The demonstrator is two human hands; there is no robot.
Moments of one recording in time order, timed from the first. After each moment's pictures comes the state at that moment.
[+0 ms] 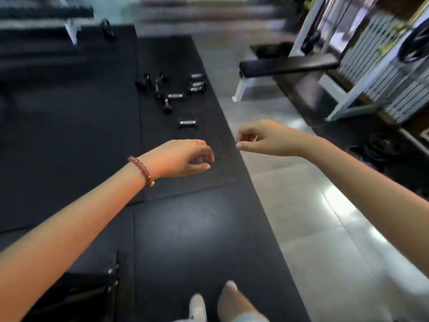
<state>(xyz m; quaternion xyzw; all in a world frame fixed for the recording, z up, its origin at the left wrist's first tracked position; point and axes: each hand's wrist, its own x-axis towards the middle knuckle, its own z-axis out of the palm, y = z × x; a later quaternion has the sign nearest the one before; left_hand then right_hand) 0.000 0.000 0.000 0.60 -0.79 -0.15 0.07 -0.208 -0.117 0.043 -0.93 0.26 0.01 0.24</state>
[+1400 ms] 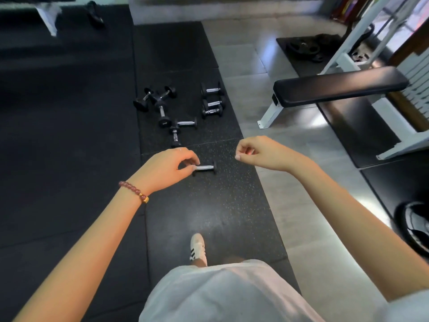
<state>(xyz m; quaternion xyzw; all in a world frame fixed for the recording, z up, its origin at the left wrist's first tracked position) 0.478 -0.563 -0.071 0.70 -0.67 -0.23 0.13 0.254 -0.708 -0.048 -0.89 0.31 0.04 0.33</state>
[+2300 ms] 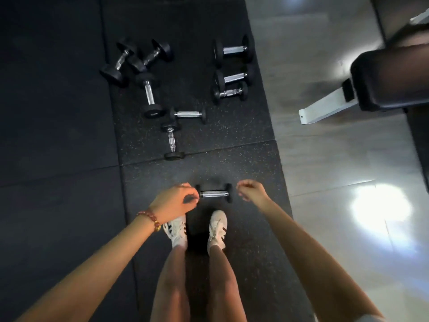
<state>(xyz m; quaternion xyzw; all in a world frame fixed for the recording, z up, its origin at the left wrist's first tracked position) 0.723 -0.962 -0.458 0.71 -0.55 -0.44 0.01 0.513 -1.086 -0.494 -0.52 0.63 0.12 0.57</state>
